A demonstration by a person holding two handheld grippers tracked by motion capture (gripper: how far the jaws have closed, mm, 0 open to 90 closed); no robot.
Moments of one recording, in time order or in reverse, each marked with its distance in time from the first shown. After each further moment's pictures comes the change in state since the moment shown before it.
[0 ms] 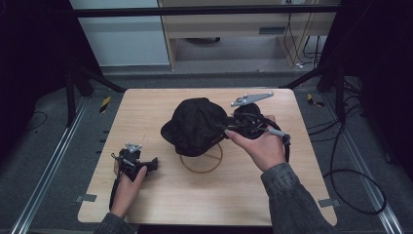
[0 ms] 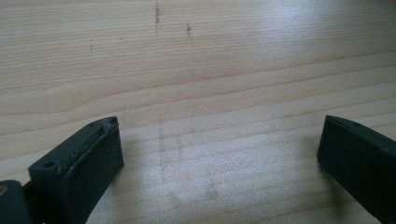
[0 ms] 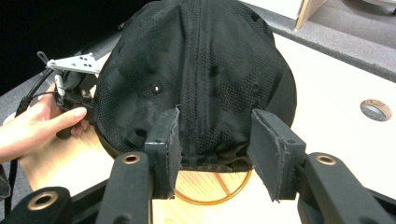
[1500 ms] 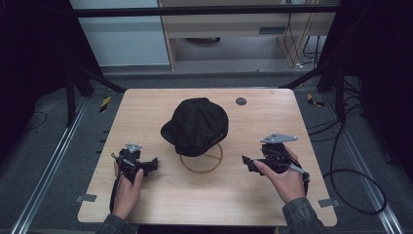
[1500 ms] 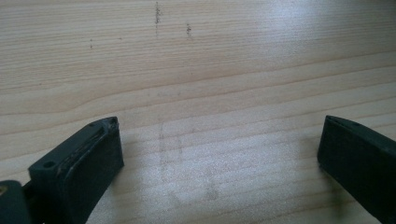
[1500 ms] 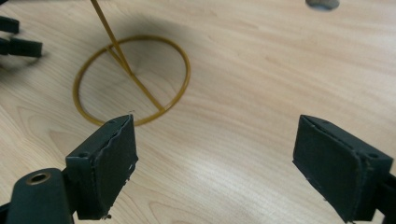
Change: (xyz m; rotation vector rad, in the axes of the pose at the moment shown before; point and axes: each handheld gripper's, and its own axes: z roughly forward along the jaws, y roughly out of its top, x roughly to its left) left arm 0.000 0.000 0.000 0.002 0.000 0.003; right arm -0.053 -0.138 0.020 0.031 -0.156 0.122
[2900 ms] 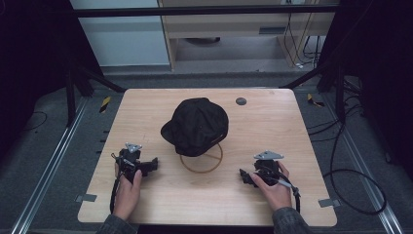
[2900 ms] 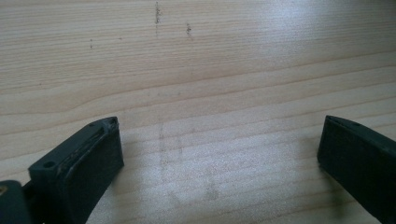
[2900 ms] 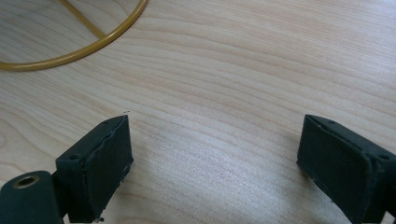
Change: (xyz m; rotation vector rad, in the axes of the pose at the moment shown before) left arm 0.000 0.000 0.000 0.000 0.000 0.000; right arm -0.006 -0.067 0.065 0.050 -0.091 0.032
